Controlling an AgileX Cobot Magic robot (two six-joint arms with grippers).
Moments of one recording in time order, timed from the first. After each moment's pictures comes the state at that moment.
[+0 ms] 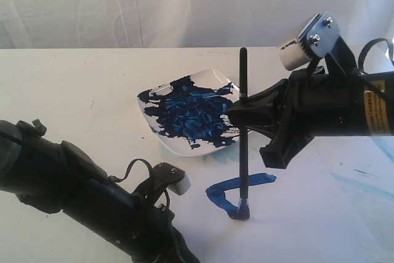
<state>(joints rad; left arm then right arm) -0.74 1.83 -0.72 -1.46 0.65 1.40 0.41 1.25 -0.70 -1.74 -0.73 1.41</state>
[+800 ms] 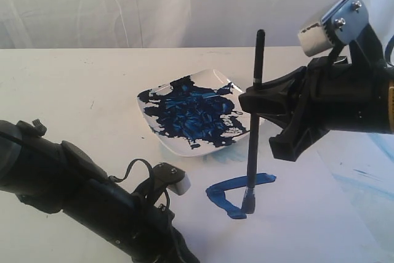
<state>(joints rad) -0.74 1.83 -0.72 -1.46 0.65 1.40 0.41 1.14 -0.68 -1.74 -0.66 1.48</state>
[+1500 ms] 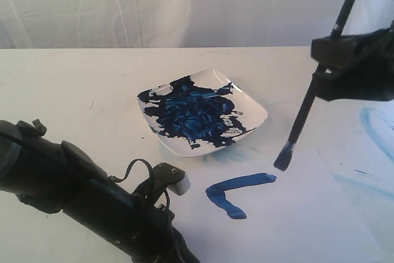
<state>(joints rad) -0.74 1.83 -0.72 -1.46 0.65 1.40 0.41 0.93 -0.63 -1.75 -0.23 1.73</state>
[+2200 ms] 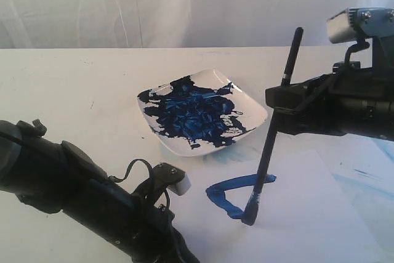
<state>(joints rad) -0.74 1.83 -0.72 -1.46 0.65 1.40 0.41 1.09 -0.61 -1.69 -0.45 1.73</state>
